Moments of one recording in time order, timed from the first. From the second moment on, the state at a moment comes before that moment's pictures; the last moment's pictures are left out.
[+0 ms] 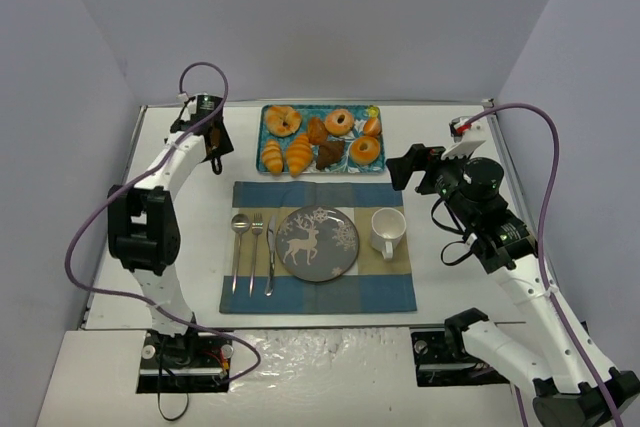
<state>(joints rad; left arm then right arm) -0.13 1.90 1.56 -0.59 -0.28 -0.48 0.37 0.86 0.93 -0.24 -0.01 0.31</state>
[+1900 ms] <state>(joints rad) -0.59 1.76 1.50 -0.67 -0.25 -0.38 0.37 0.85 0.93 -0.24 -0.01 0.30</state>
